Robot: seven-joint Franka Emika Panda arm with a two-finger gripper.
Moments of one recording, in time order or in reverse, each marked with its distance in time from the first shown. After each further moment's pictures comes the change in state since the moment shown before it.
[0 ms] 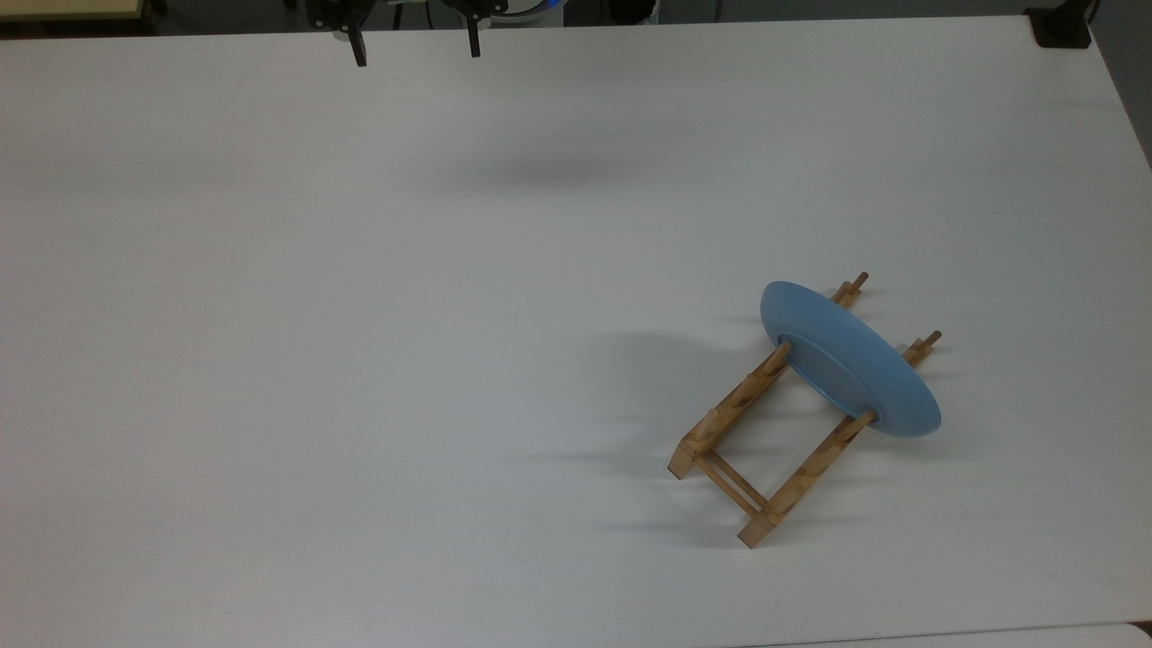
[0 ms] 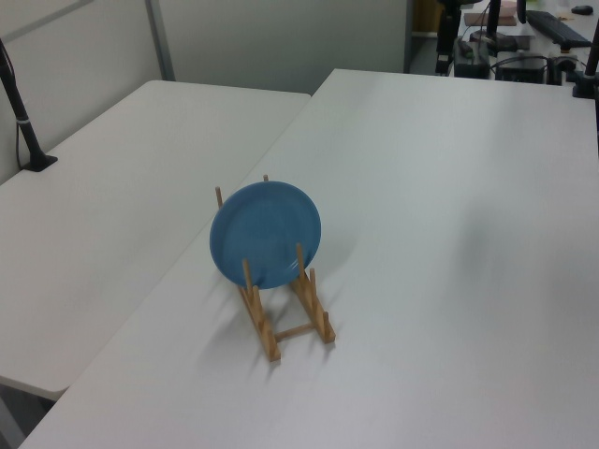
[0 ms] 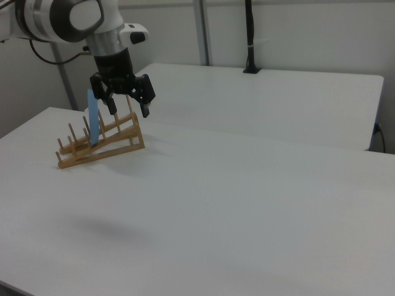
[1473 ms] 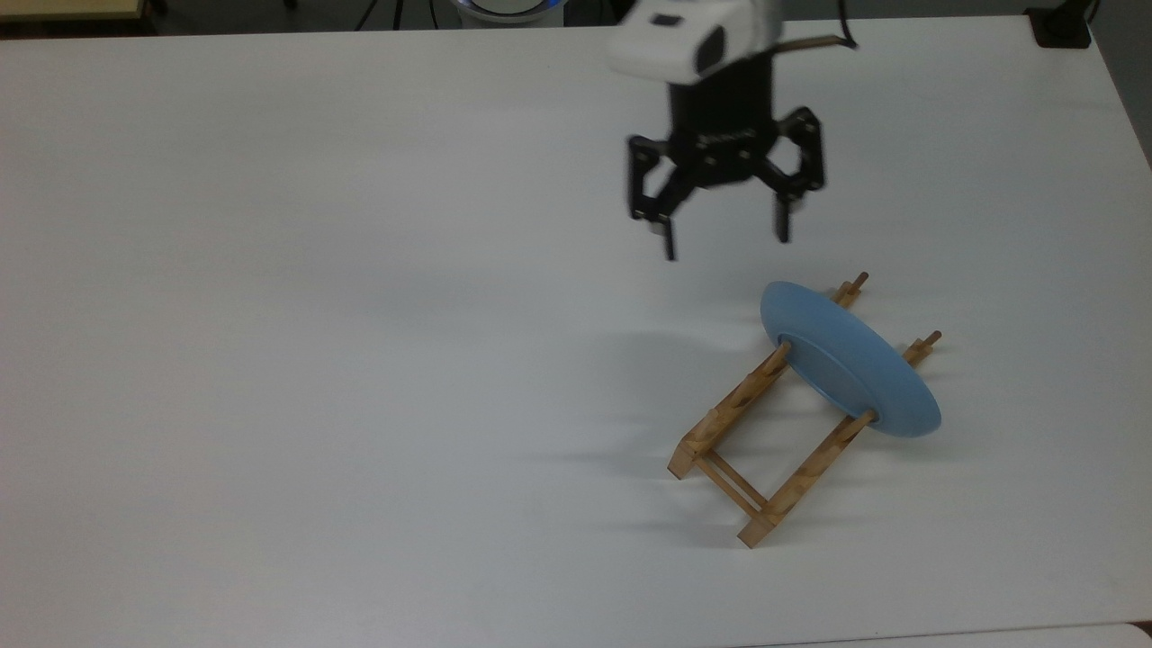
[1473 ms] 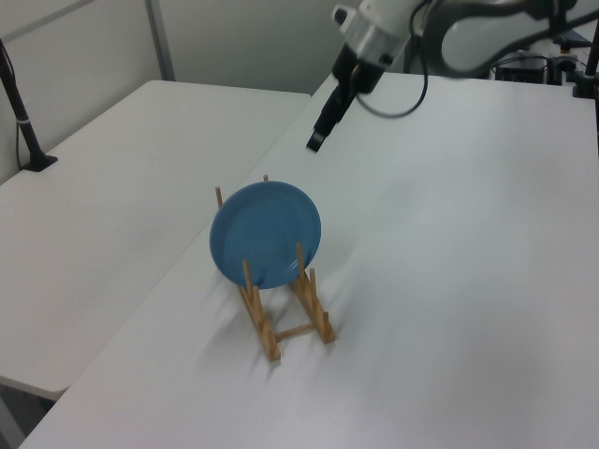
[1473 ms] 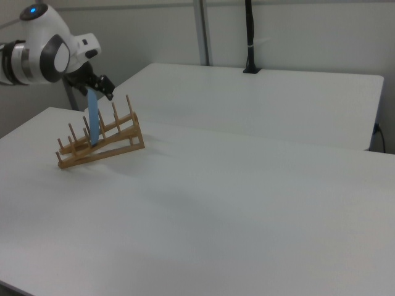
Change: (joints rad) arm 0.317 0.261 0.053 0.005 -0.014 0.717 0.400
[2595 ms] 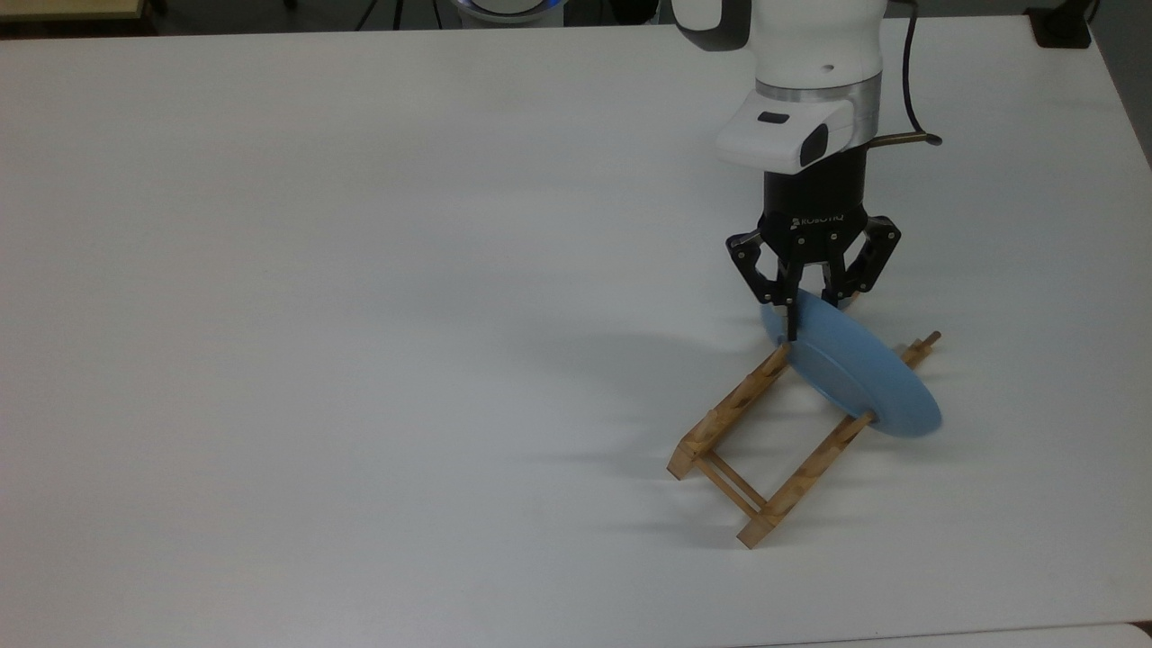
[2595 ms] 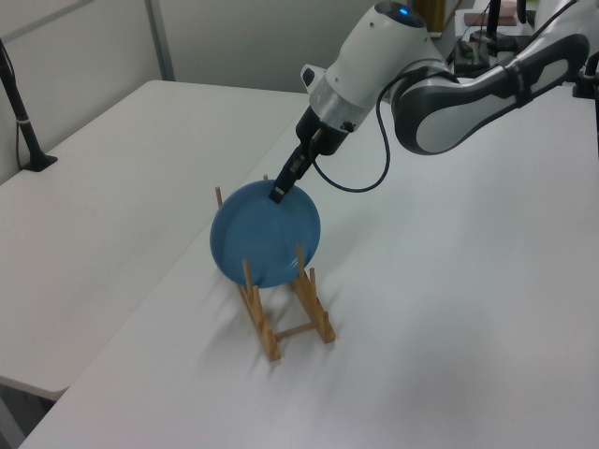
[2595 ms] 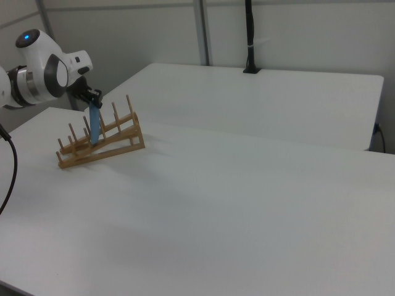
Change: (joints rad) arm 0.060 0.195 0.027 0.115 -0.180 0.141 0.249
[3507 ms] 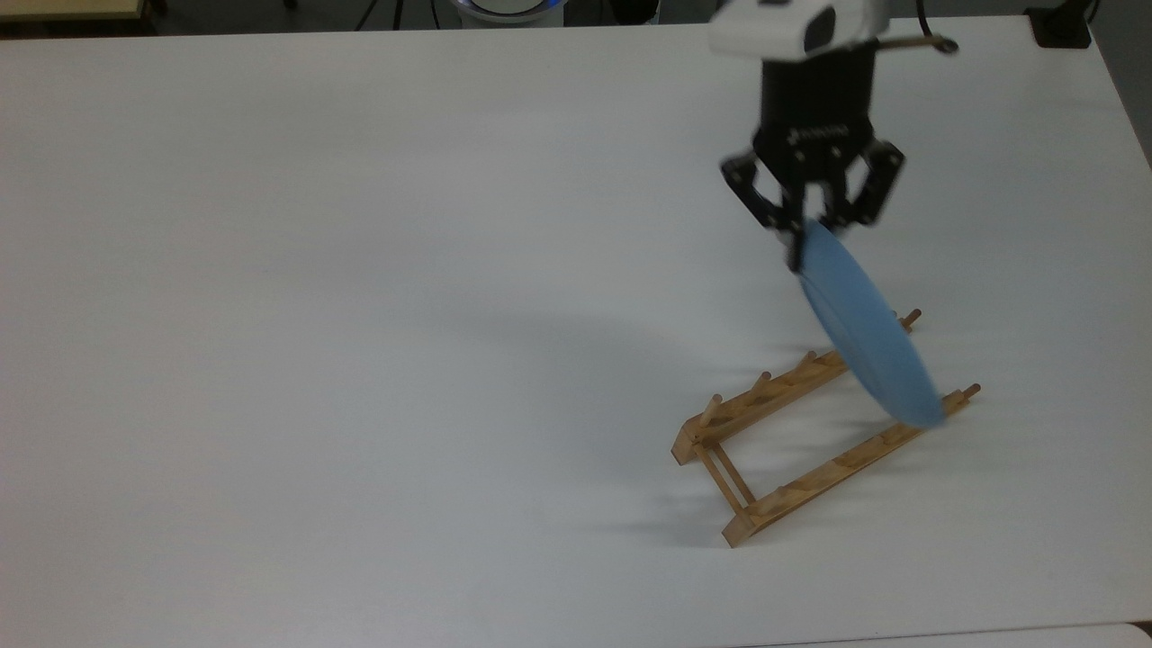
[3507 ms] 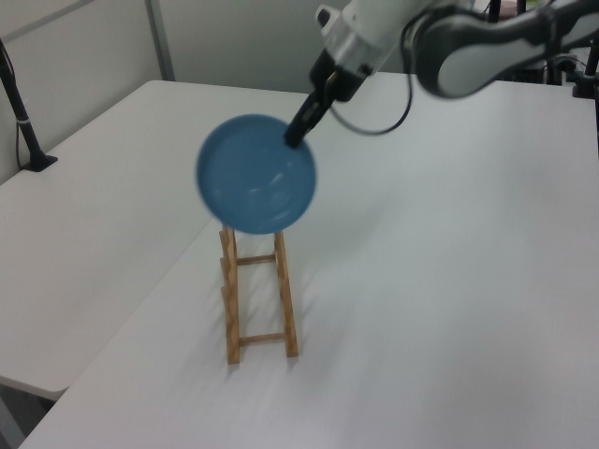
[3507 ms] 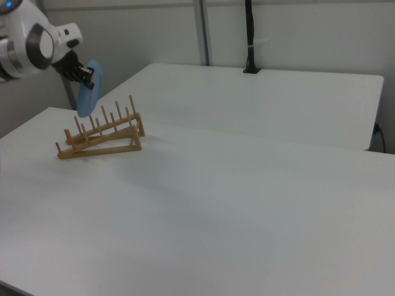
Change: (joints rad) arm -0.014 -0.151 -0.001 0.015 -0.002 -0.214 -0.042
